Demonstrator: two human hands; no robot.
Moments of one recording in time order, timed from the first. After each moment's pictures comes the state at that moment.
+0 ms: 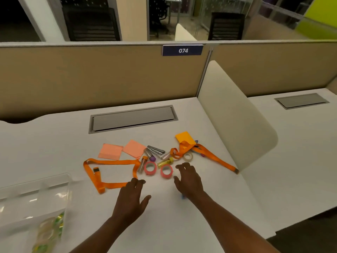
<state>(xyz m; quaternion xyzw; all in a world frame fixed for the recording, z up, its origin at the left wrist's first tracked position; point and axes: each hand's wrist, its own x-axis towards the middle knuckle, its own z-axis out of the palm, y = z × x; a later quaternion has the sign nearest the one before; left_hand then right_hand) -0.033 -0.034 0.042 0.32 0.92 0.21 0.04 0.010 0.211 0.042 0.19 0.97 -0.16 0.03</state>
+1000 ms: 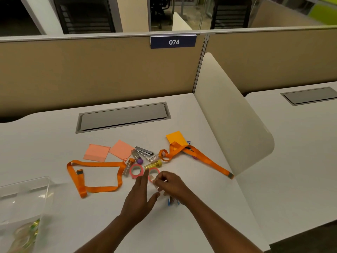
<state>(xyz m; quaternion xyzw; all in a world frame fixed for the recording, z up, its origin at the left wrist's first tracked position) -0.023 0.067 0.025 0.21 0.92 0.28 0.16 -0.003 0.233 0.055 0.22 0.78 -0.56 0.17</state>
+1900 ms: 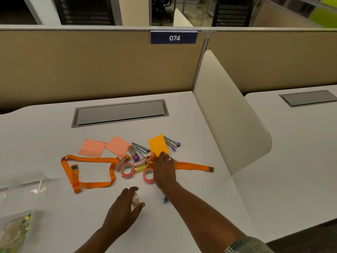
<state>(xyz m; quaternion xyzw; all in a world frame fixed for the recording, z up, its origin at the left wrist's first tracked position) 0.000 0.033 0.031 0.15 0.94 0.25 0.20 -0.052 0.223 0.016 0.13 0.99 -0.04 0.08</state>
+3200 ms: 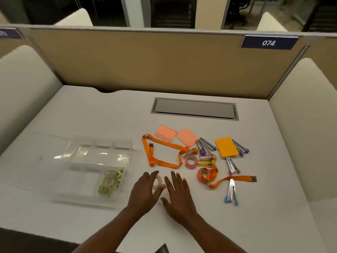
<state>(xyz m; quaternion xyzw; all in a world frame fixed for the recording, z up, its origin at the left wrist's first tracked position) 0.002 -0.116 0.045 0.09 0.96 0.26 0.02 0.030 0.044 -0.006 -0.10 0.97 -0.18 0.10</state>
